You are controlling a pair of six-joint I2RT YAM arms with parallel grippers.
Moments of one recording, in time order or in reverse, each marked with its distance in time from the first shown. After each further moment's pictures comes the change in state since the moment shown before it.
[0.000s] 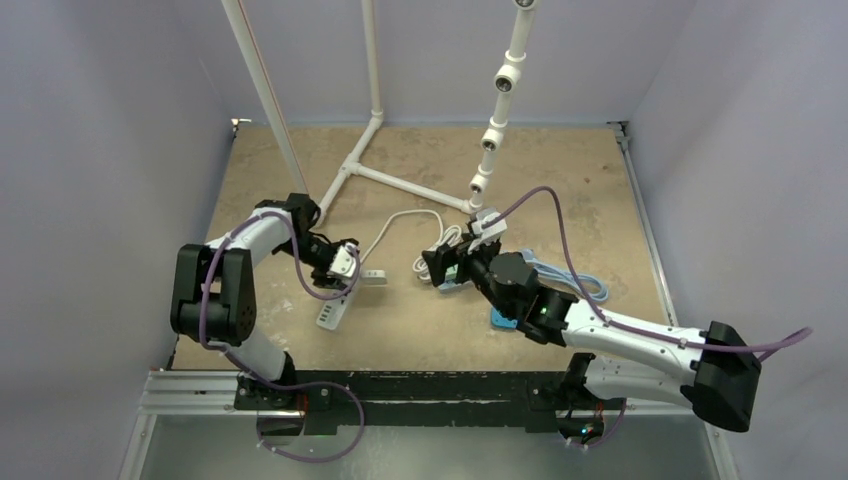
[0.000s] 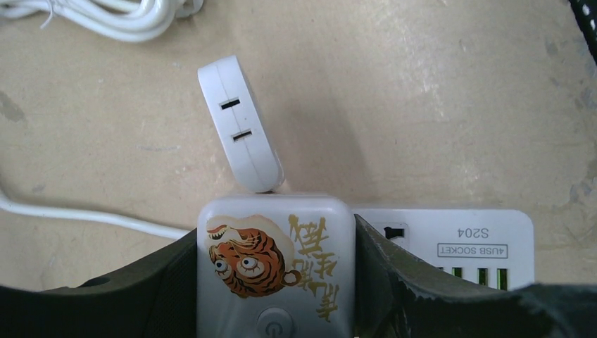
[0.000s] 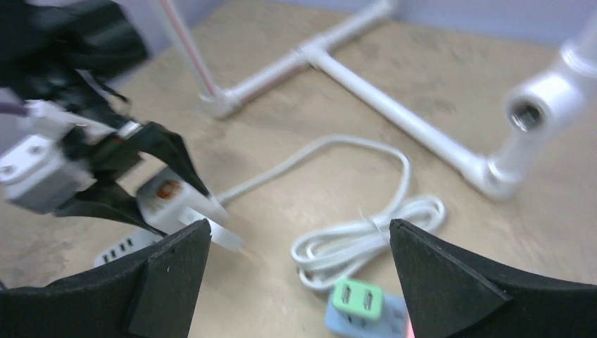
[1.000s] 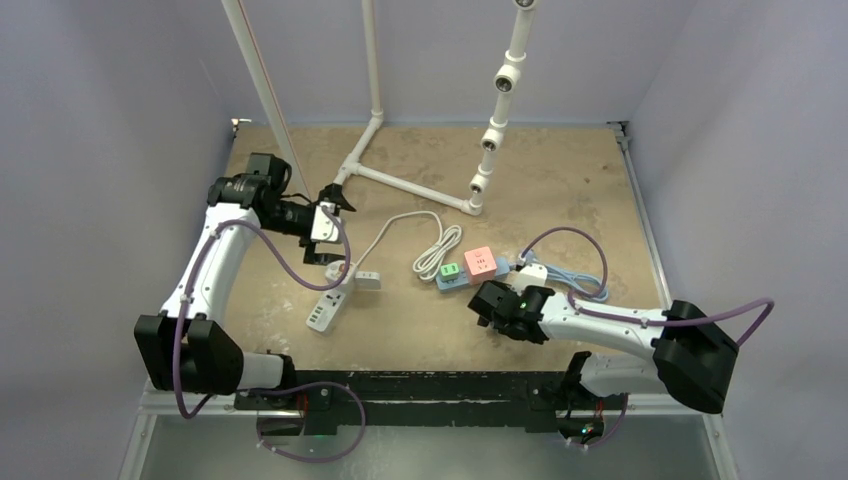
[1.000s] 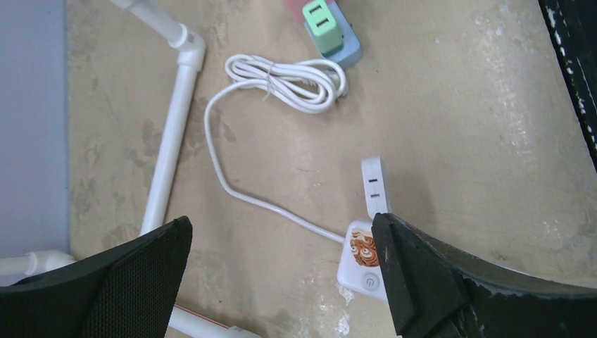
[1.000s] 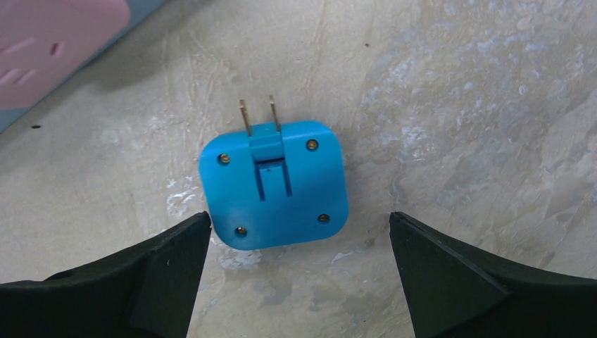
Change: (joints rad) left arm 0.051 -0.275 0.278 -0.212 0.156 -0.183; right arm -0.033 0.171 0.032 -1.188 0.171 1.081
